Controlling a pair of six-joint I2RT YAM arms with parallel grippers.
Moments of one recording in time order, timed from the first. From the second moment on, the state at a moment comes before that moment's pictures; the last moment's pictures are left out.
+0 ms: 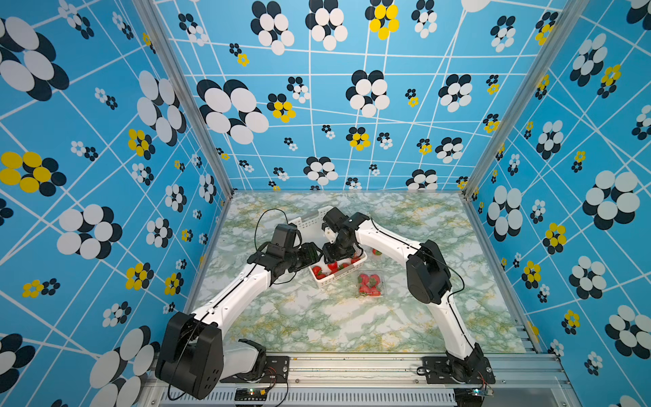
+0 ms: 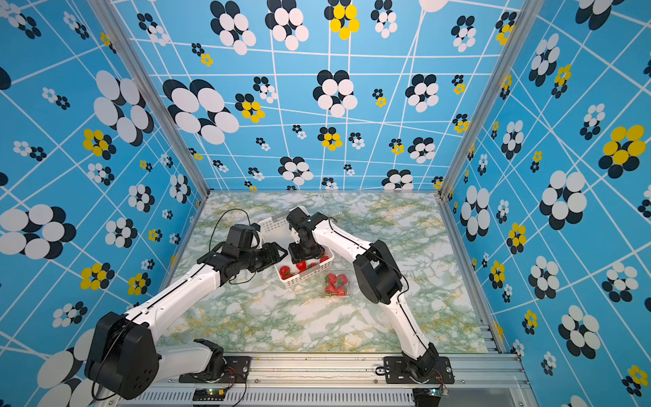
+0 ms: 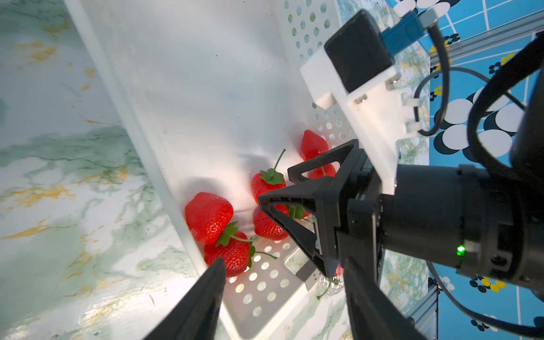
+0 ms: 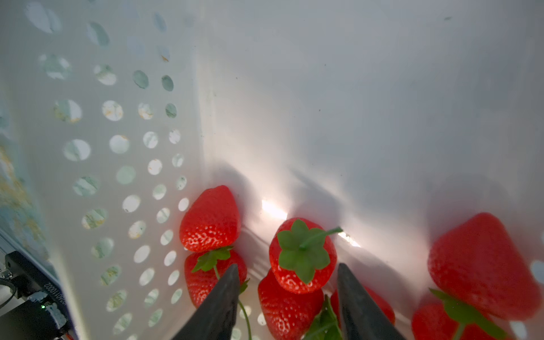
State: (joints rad) left arm -0.35 1.28 0.84 -0.36 0.32 -0.71; right arm 0.77 2.31 2.02 -0.99 -0.20 0.28
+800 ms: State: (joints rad) left arm -0.34 1.28 0.82 -0.36 0.32 -0.71; right arm 0.77 2.38 2.04 -0.99 -0.20 0.30
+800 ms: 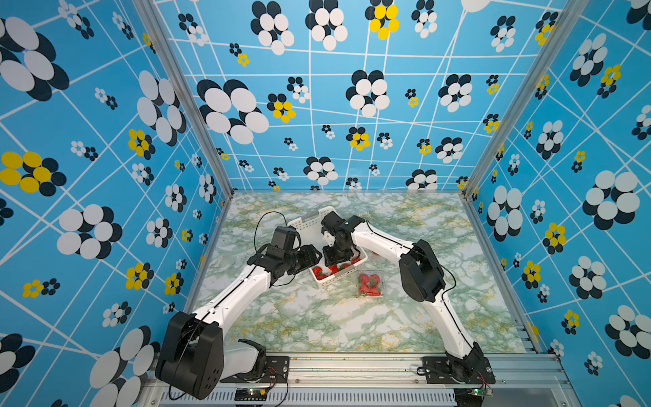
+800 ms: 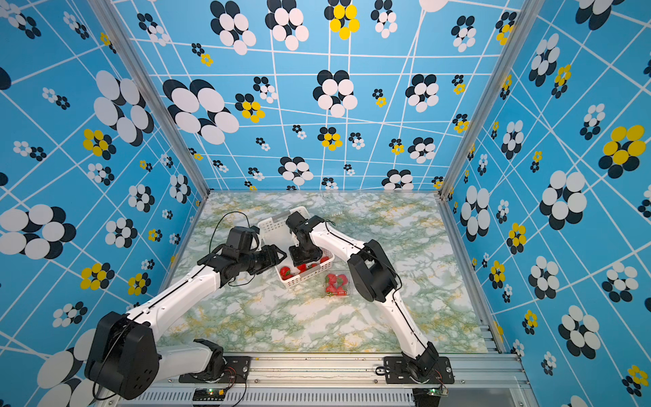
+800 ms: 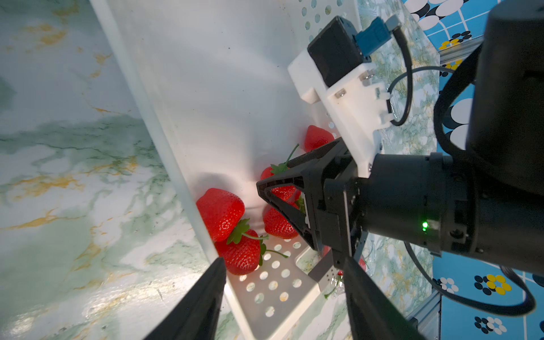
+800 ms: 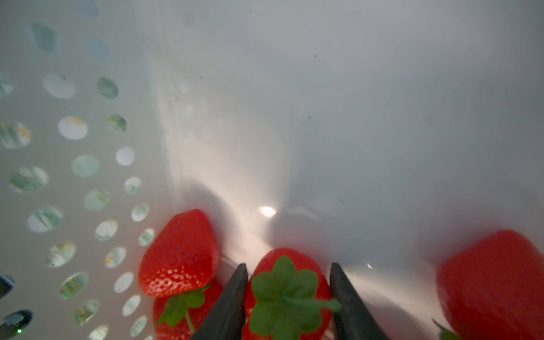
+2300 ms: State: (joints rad) left arm -0.53 1.60 1.18 -0.37 0.35 -0.69; right arm 0.40 1.97 1.42 -0.76 -0.05 0.31
